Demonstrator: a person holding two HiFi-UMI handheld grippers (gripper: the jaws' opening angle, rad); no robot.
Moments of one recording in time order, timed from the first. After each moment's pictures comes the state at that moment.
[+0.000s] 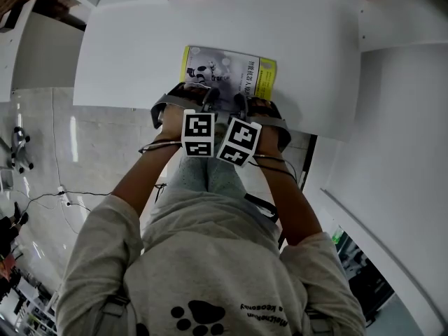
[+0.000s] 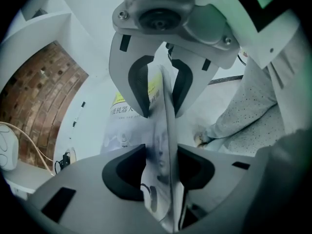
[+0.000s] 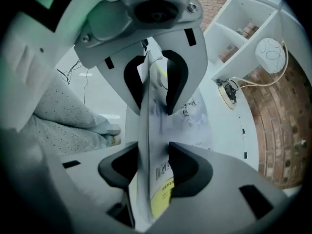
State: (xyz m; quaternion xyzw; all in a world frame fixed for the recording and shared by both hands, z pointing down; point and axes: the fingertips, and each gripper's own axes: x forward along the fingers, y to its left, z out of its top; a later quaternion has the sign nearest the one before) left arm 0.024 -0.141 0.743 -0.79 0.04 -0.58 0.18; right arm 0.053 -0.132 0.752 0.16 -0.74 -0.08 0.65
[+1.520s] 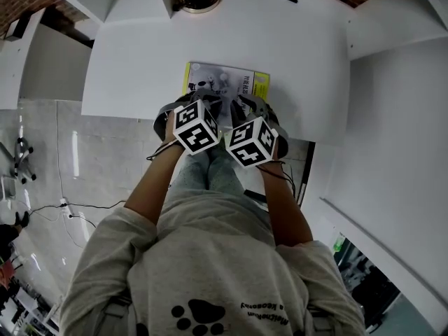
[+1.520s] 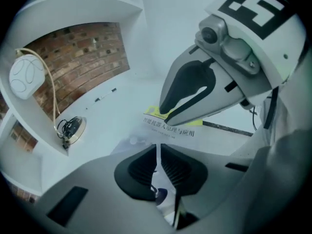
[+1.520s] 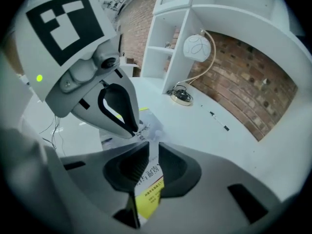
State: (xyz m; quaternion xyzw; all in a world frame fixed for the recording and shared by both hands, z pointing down) left arm 0.030 -0.170 0.680 -0.86 0.18 -0.48 -0.03; right arm 0.057 -0.176 0.660 0.38 -0.80 0.06 0.46
